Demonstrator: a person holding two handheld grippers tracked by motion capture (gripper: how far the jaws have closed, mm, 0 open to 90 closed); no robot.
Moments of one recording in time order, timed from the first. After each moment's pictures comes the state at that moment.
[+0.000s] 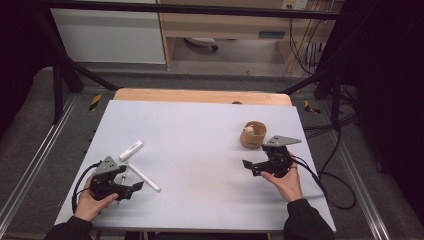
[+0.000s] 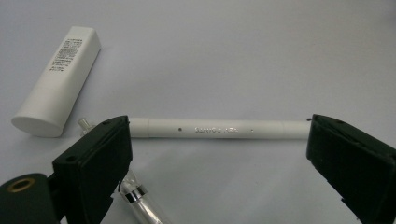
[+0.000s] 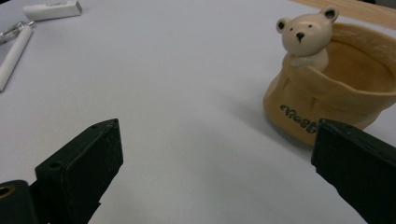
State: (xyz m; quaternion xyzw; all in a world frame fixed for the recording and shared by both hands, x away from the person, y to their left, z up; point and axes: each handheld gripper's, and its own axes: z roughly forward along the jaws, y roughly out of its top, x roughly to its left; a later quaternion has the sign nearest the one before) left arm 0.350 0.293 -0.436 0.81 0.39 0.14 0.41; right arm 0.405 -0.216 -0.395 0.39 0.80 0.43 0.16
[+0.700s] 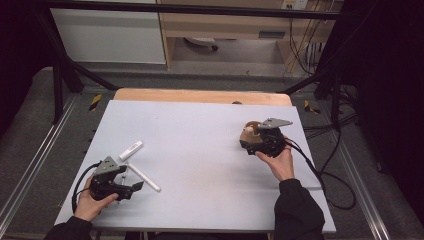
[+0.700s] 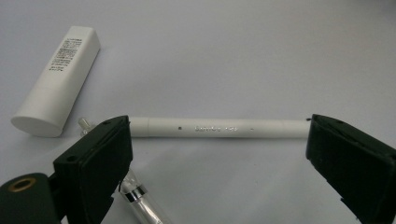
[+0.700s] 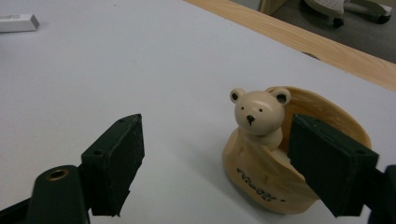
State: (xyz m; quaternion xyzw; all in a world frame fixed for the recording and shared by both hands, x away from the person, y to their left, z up) left arm 0.350 0.293 -0.436 0.81 0.39 0.14 0.41; right arm 0.454 -0.203 -0.381 0.38 0.80 0.41 0.21
